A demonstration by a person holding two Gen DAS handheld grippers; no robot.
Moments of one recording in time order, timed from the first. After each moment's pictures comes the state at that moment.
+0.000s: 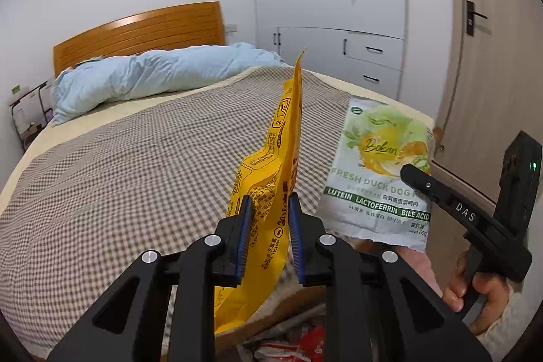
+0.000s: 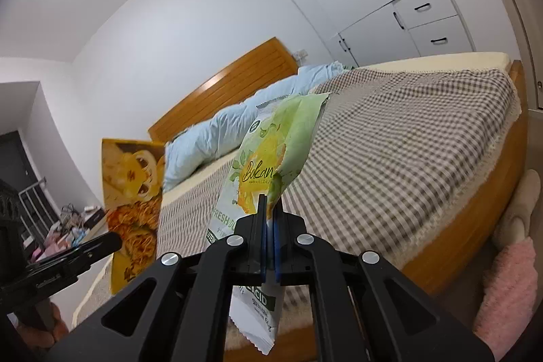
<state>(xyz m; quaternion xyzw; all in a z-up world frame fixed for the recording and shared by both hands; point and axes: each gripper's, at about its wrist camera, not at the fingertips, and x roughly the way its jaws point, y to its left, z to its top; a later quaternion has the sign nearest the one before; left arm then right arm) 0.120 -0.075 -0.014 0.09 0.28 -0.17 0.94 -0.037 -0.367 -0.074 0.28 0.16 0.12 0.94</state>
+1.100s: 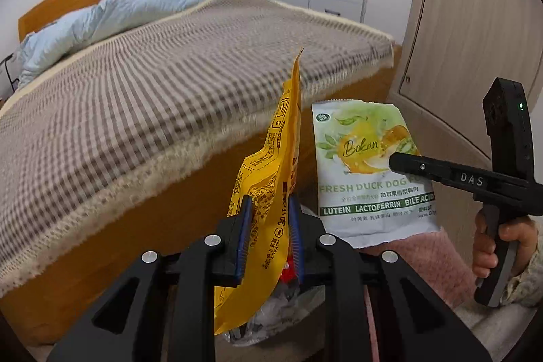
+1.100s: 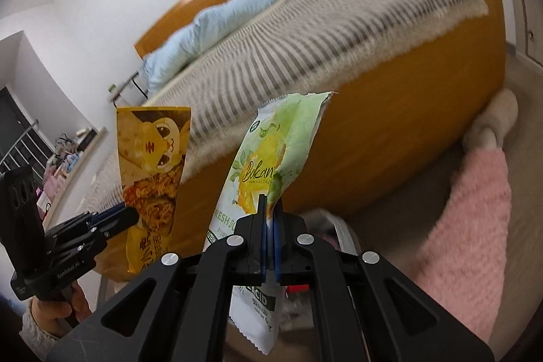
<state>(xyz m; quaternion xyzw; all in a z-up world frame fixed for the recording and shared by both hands) 0.041 -0.083 -0.154 0.11 0.39 -0.23 0.89 -0.119 -0.377 -0.193 0.25 0.36 0.13 0.89</state>
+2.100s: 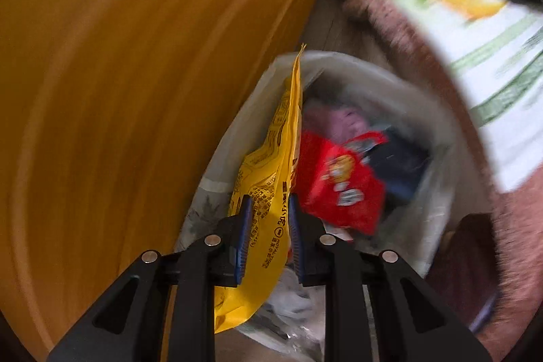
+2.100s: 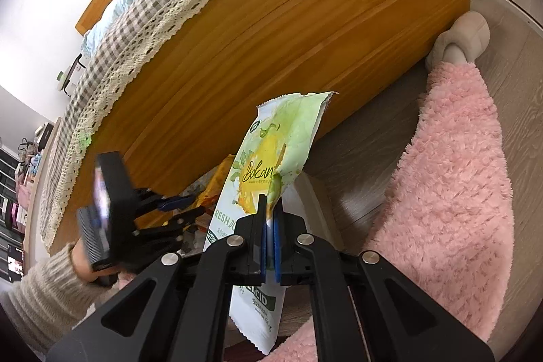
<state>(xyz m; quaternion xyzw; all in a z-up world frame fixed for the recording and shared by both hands) 0.144 -0.157 -0.386 0.36 0.52 -0.31 0.71 -0.105 -0.393 -0.278 0.26 0.48 0.06 0.84</state>
